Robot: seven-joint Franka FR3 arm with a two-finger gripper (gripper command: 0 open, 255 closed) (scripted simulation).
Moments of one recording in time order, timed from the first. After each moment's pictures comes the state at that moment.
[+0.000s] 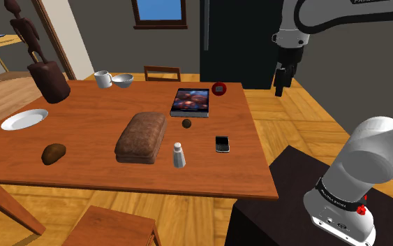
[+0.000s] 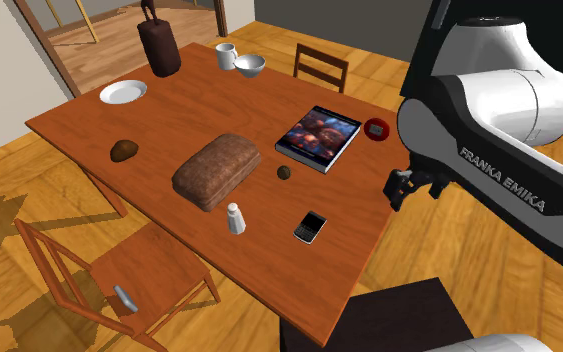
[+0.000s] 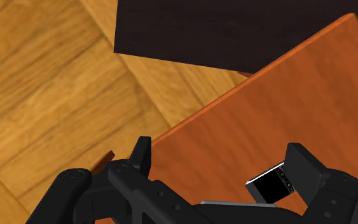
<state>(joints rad) -0.02 -0.75 -0.07 -2.45 -0.10 1.61 -0.17</state>
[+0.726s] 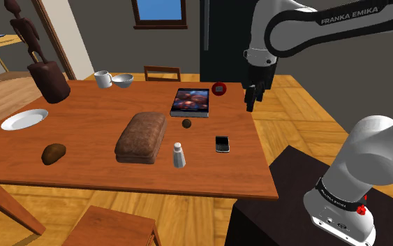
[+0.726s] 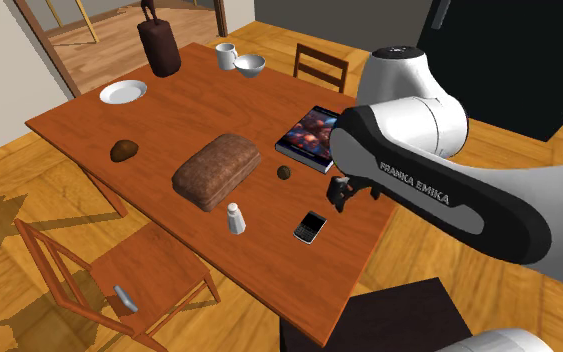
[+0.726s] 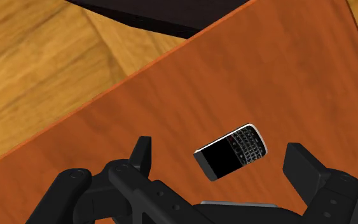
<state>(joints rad) 0.08 -0.61 0.05 -2.48 0.02 1.83 -0.06</state>
